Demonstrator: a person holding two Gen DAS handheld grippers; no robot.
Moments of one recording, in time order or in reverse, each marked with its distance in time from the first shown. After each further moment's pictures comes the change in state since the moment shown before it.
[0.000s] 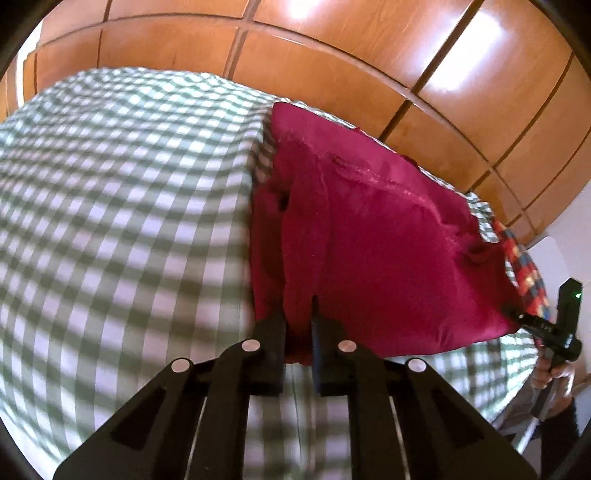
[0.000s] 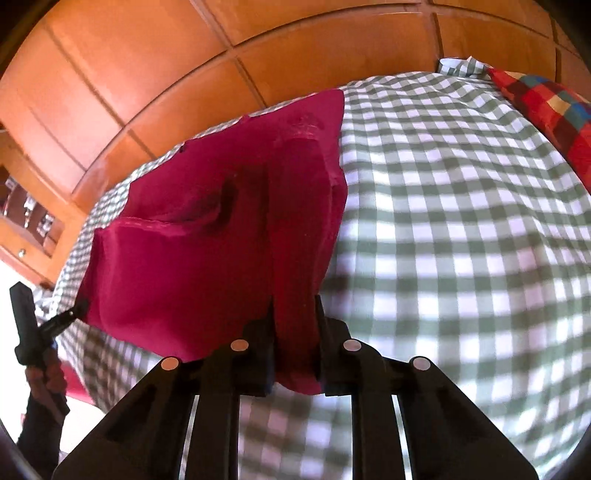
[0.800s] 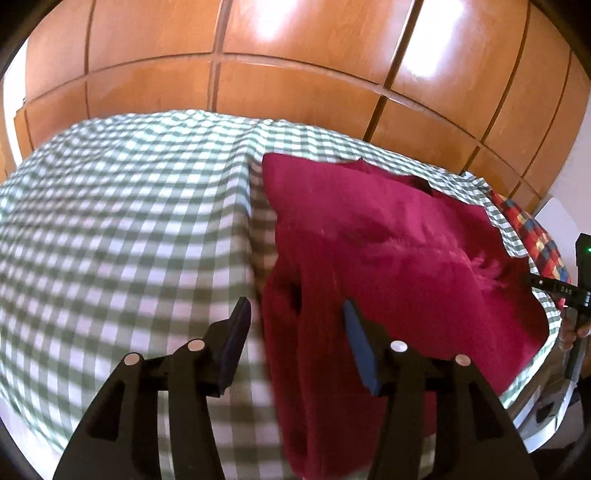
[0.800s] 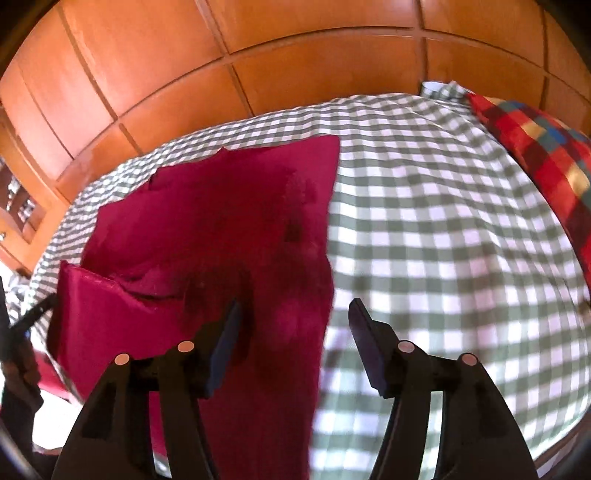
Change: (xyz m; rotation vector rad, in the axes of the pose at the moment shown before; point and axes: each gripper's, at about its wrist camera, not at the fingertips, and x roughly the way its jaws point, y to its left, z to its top) left arm -0.013 -0.023 -0.001 0.181 -0.080 0.086; right arm -0.010 -0.001 -0.001 -0.079 -0.041 -0.116
